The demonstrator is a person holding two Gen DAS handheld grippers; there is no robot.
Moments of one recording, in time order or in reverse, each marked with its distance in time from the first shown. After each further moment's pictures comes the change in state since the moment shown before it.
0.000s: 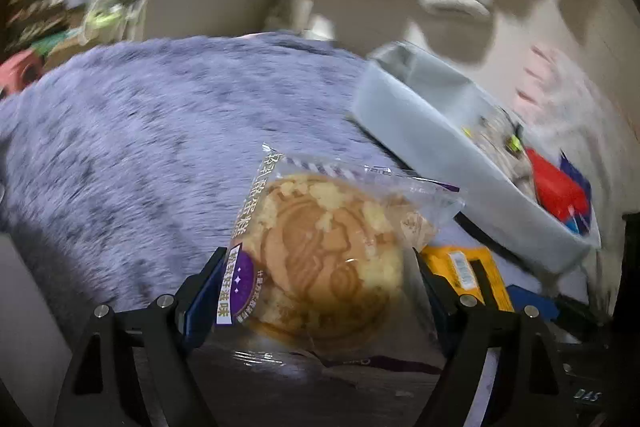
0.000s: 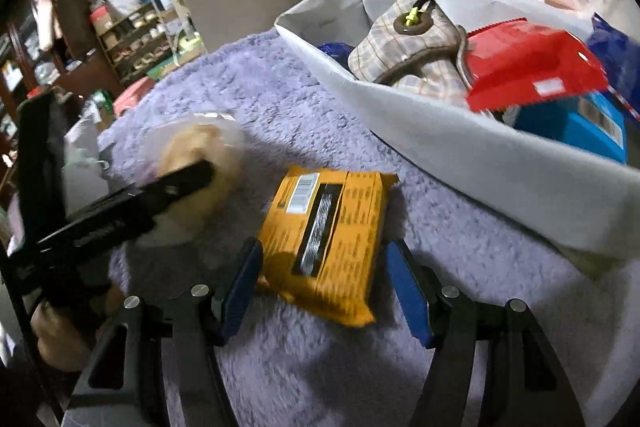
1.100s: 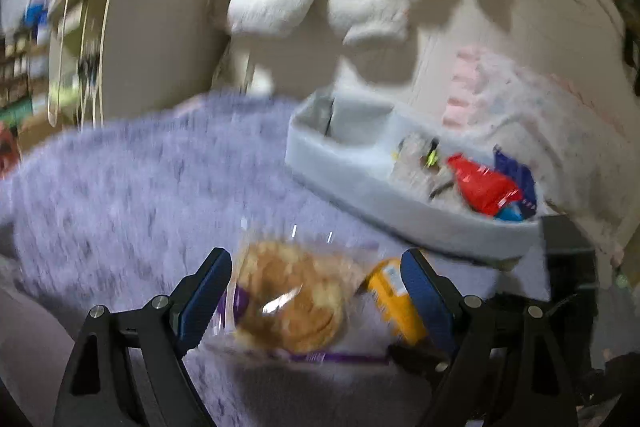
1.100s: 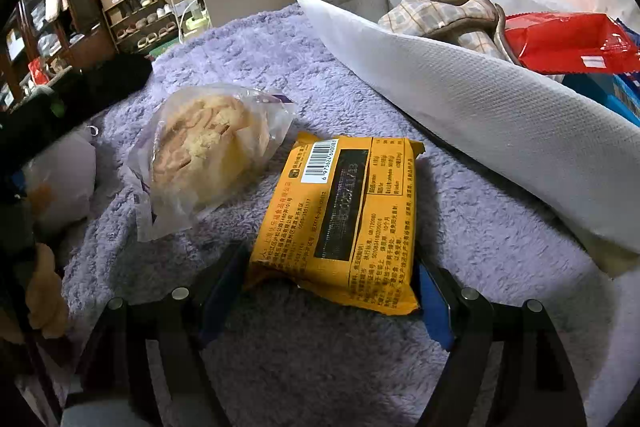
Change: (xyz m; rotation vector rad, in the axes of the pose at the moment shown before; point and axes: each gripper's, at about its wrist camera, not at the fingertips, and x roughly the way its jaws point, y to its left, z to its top) left arm -0.042 -0.038 0.007 0.193 -0.096 -0.106; right arm 0.019 0.005 -0.023 -0.087 0.003 -0.016
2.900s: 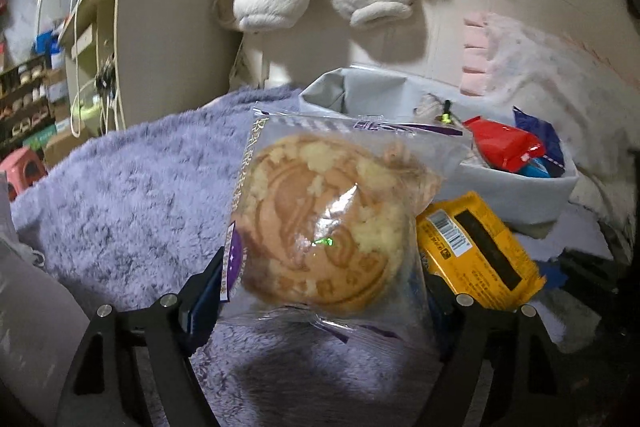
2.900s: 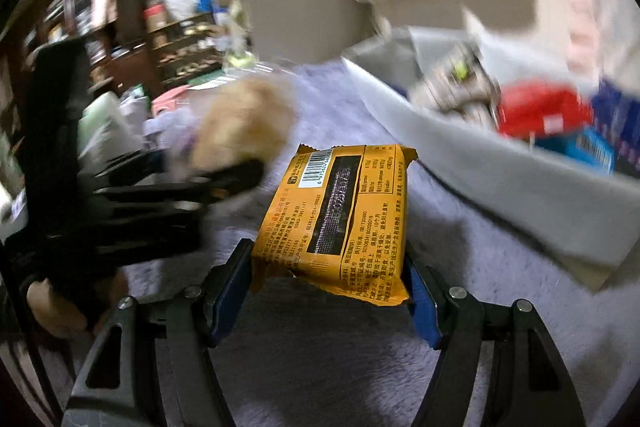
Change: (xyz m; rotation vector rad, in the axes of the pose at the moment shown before) left arm -0.006 -0.028 -0.022 0.126 -0.038 0.155; right arm -0.072 0.030 -0.029 -0.132 -0.228 0.073
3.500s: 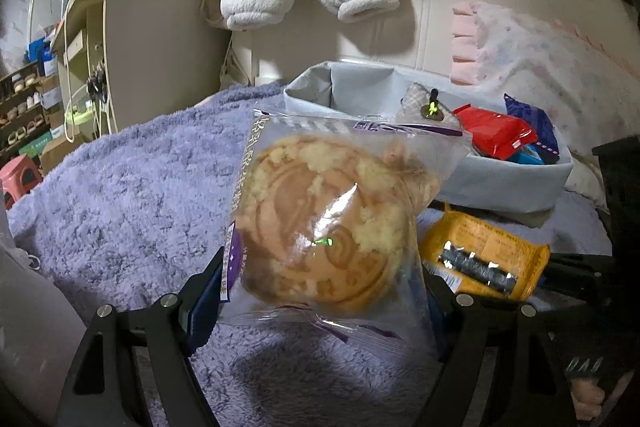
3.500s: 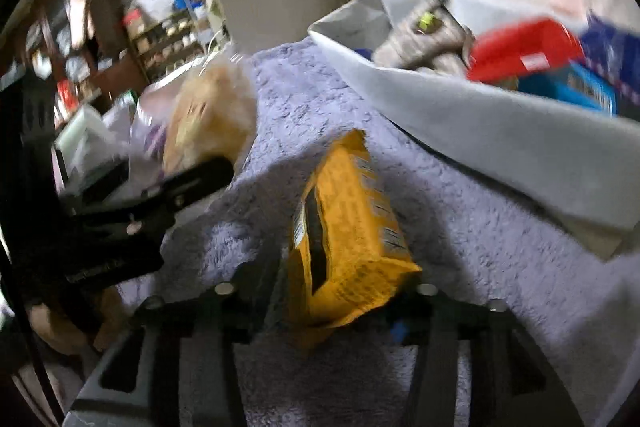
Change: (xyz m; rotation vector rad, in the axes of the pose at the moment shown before) left arm 0.004 -0.011 -0.002 0.019 0.030 -0.008; right arm 0.018 -0.031 -0.008 0.200 0.122 0.055
